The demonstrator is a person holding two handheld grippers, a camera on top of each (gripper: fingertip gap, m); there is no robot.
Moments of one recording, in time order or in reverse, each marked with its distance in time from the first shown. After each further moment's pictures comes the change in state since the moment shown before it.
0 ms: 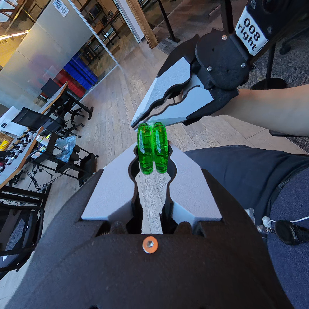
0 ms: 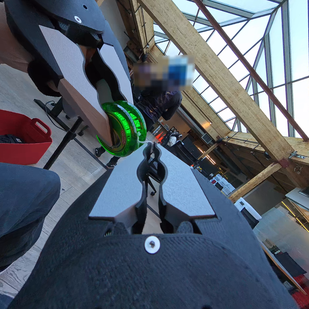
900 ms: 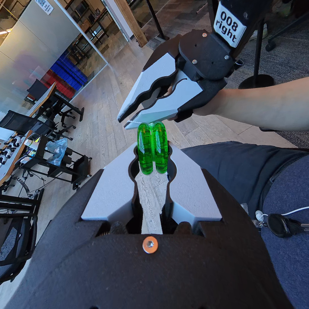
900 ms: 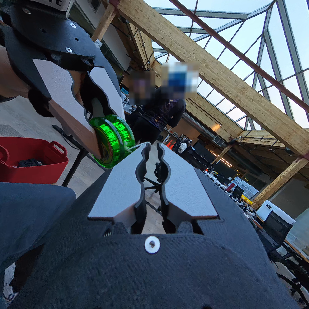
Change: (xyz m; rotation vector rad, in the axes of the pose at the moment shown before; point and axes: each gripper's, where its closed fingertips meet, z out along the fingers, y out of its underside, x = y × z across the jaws) left arm 0.010 0.001 0.004 -0.008 0.060 0.018; right arm 0.007 -0.004 -0.004 0.075 -0.014 0.144
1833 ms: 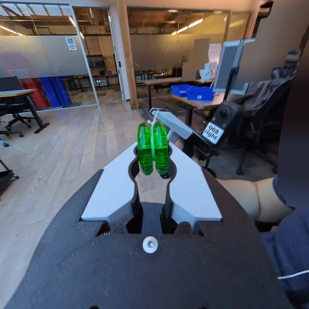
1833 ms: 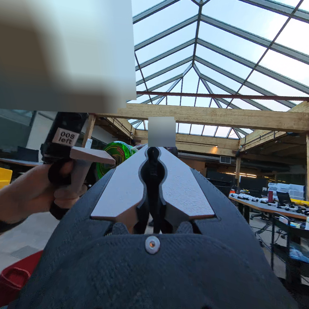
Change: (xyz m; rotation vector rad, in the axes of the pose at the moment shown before) left arm -0.027 -0.033 -0.004 0.434 0.074 -0.530; right arm 0.036 -0.028 -0.025 0.400 0.220 0.443
